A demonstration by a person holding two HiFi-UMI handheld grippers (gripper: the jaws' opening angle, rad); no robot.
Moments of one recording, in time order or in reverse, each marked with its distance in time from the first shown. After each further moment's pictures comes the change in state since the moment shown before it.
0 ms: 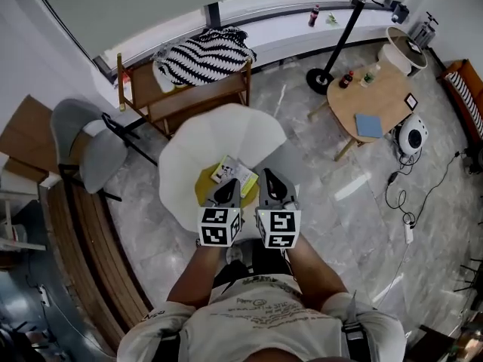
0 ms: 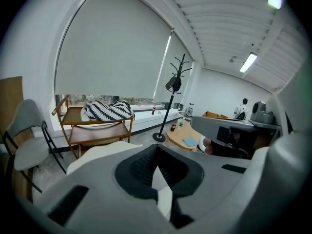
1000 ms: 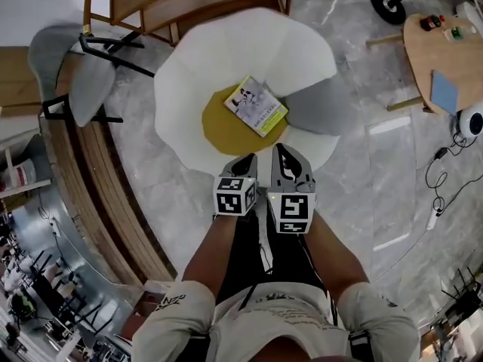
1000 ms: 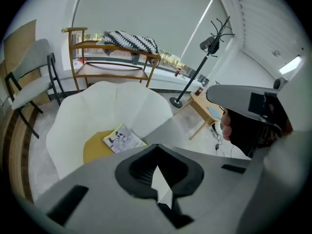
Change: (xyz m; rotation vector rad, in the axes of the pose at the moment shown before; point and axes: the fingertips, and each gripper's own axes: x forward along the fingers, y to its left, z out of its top) left arm 0.144 0.075 -0.270 -0.295 0.377 0.126; right arm 0.111 0.001 -0.240 0.036 0.294 0.216
